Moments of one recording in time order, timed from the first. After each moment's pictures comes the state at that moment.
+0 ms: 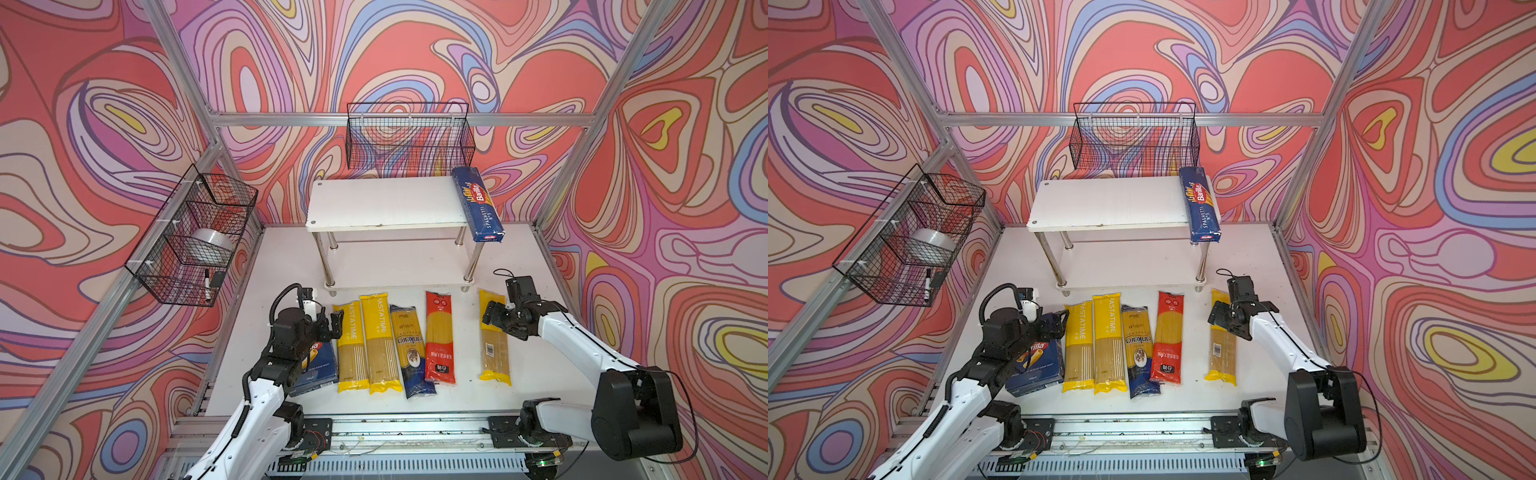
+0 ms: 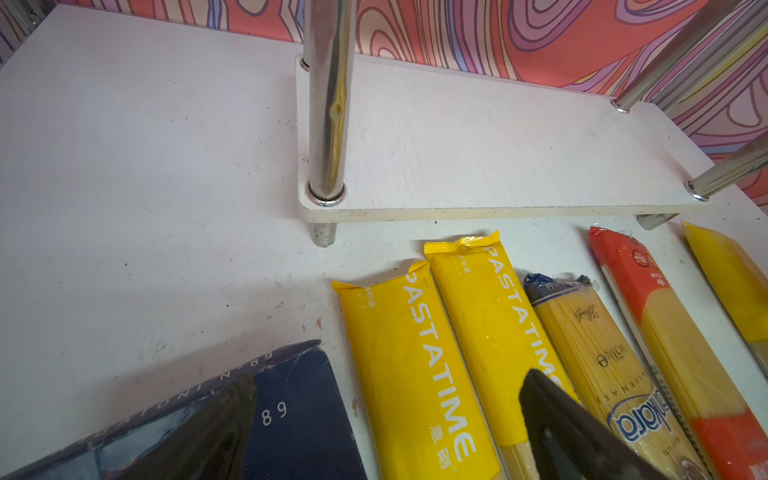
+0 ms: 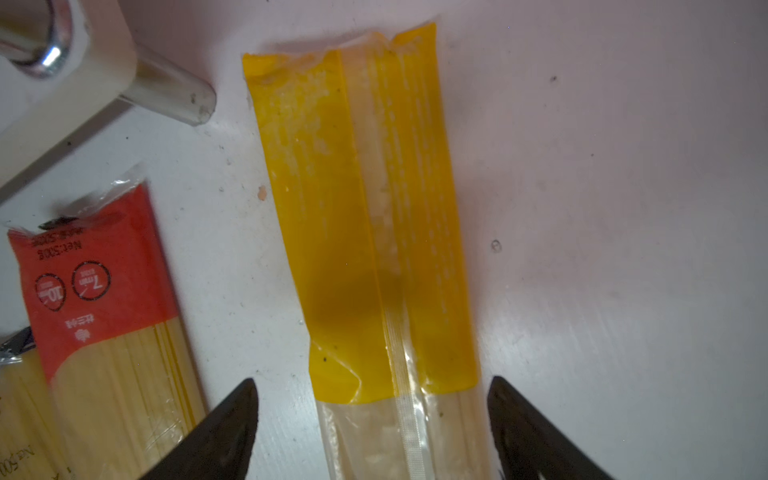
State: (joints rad) left arm -0.18 0.73 0.36 -0.12 0.09 -0.24; right arm 0.08 1.26 0.72 -0.61 -0.01 0.54
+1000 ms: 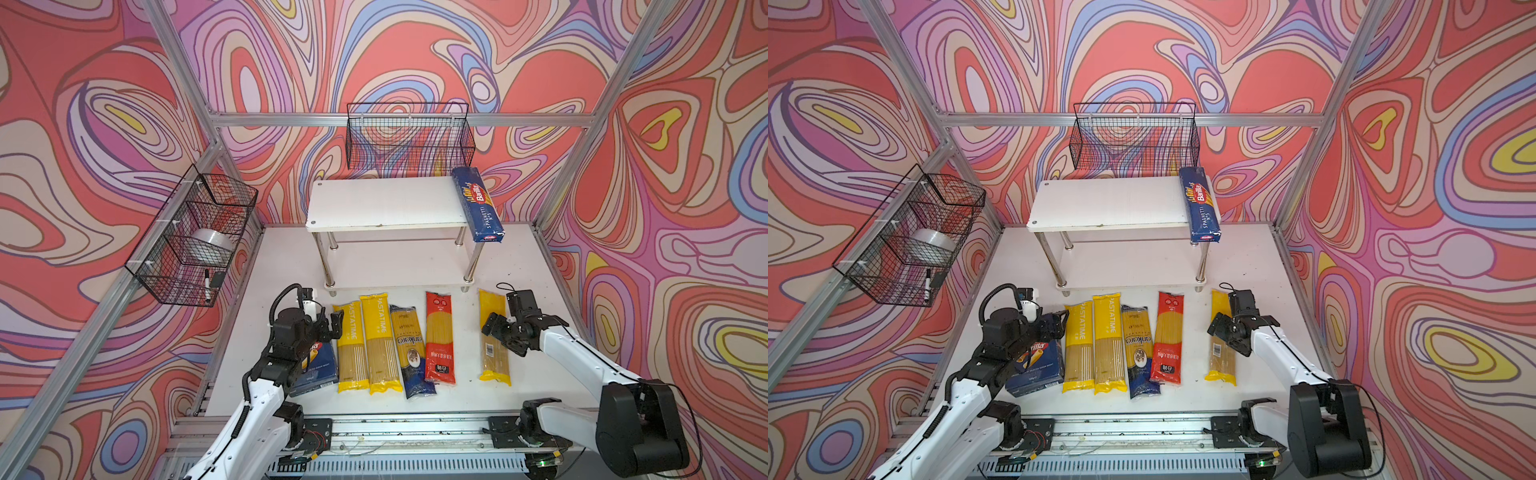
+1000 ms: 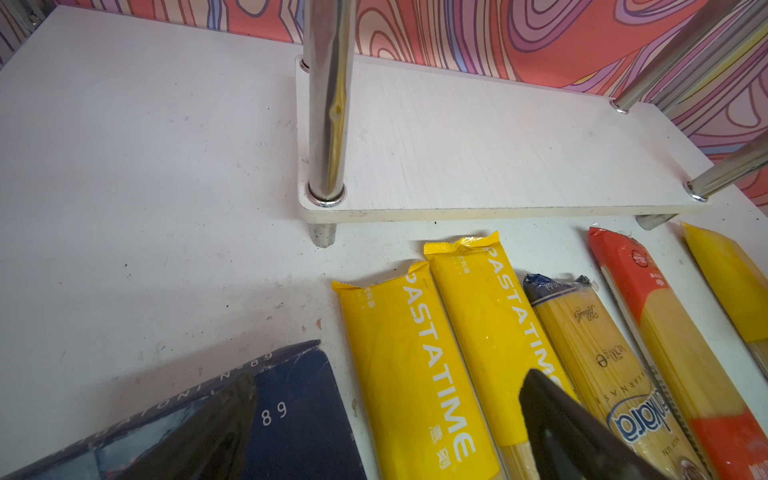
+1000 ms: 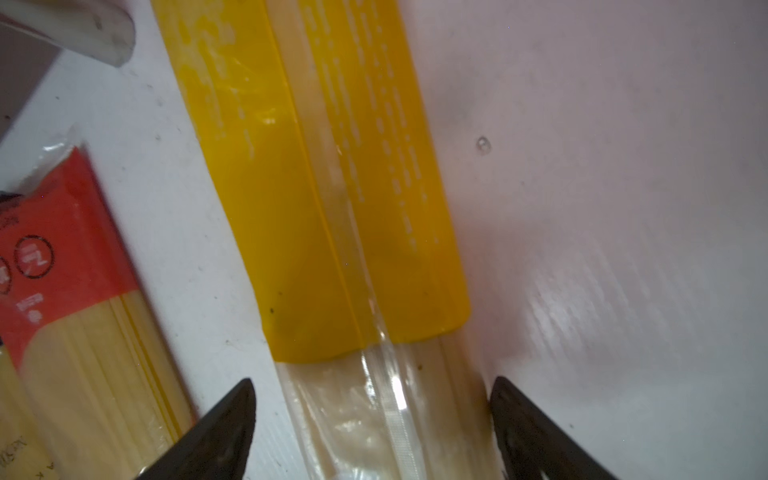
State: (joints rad) left arm -0.18 0.73 0.36 -0.12 0.09 -0.24; right arm 0.08 1.20 0.59 -0.55 -0.07 0.64
